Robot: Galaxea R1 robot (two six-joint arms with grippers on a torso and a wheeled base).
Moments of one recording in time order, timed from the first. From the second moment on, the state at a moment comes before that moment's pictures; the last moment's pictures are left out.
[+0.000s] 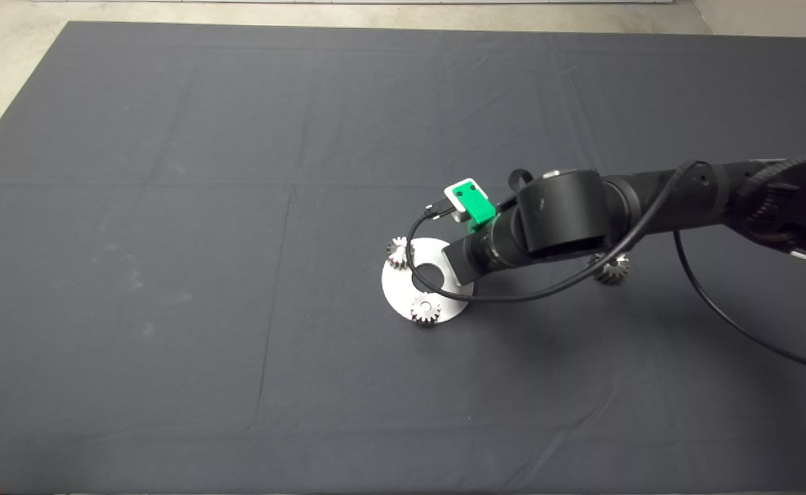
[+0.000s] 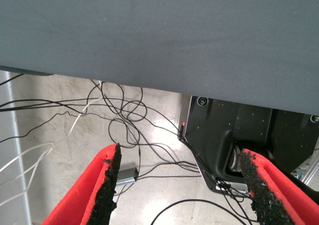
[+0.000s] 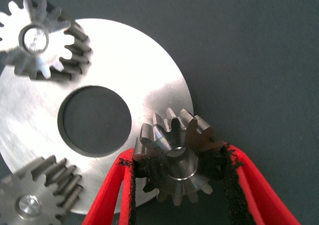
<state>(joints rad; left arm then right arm) -0.40 1.23 -0.30 0.37 1.37 -1.12 0.26 2.73 -0.98 -0.76 -1.58 1.29</state>
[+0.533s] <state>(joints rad) -0.40 1.25 -0.30 0.37 1.36 -1.12 0.23 2.74 -1.02 -0.77 -1.55 1.26</state>
